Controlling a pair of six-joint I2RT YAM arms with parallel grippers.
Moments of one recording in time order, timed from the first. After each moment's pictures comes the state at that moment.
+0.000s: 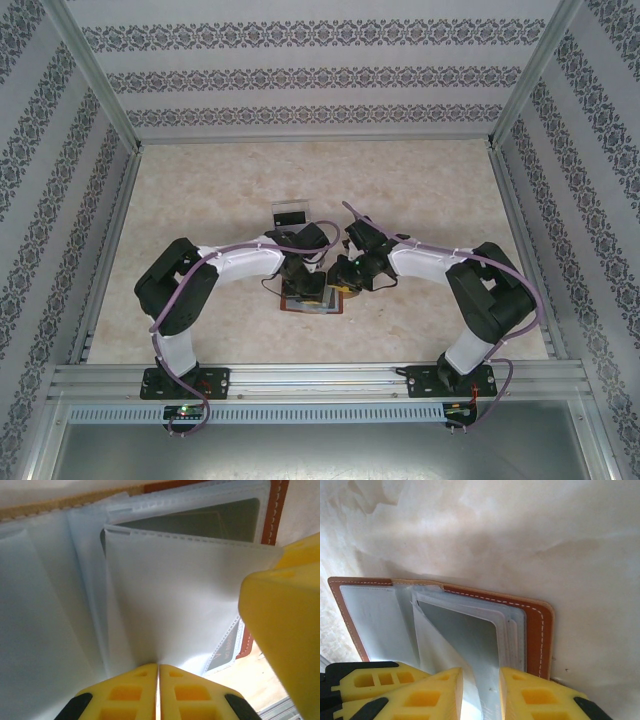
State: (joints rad) left arm -0.76 1.83 1.13 -0.67 0.37 -0.70; right arm 0.61 1.66 0.85 -0.36 -0.49 0.84
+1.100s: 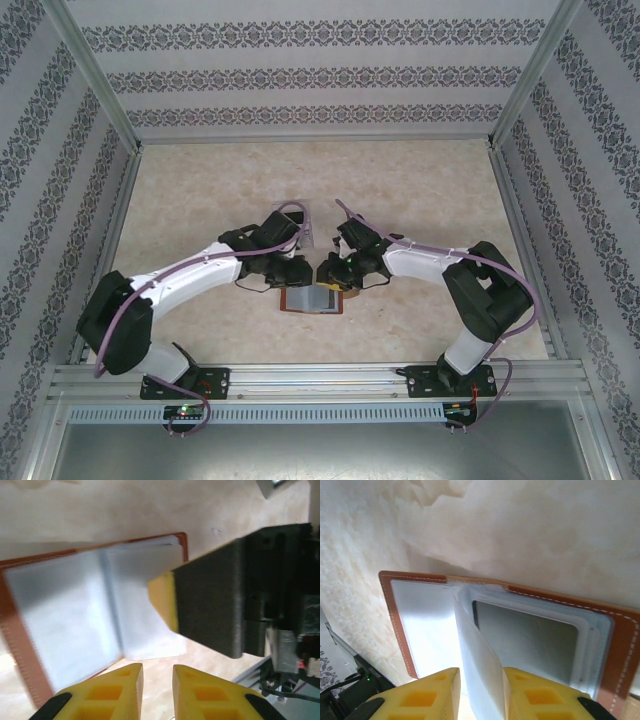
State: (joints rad) left arm -0.68 1.46 0.99 -0.62 0.33 -0.71; right arm 0.65 1.68 0.89 -0.30 -0.53 0.89
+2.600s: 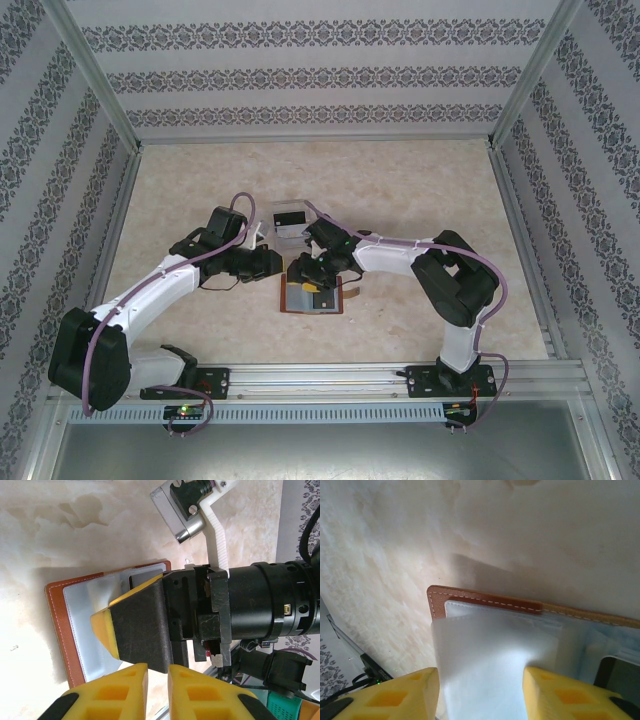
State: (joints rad) left arm -0.39 1.25 0.80 -0.49 0.61 -0.63; right arm 0.77 1.86 1.08 -0.29 -0.53 0.97
